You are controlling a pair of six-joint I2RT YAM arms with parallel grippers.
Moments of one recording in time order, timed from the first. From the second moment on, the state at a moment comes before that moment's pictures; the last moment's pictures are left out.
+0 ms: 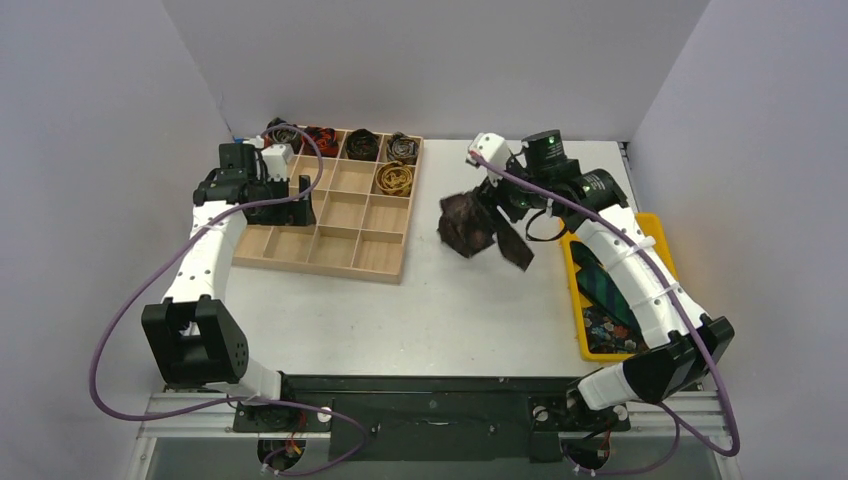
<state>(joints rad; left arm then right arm) 0.06 1.52 1.40 -0.82 0.25 0.06 0.44 1.44 1.63 -0.88 -0.27 -0.45</state>
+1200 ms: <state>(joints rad) 0.09 1.55 1.31 -0.69 0.50 0.09 -0.77 1.22 0.77 -1.15 0.20 -0.84</state>
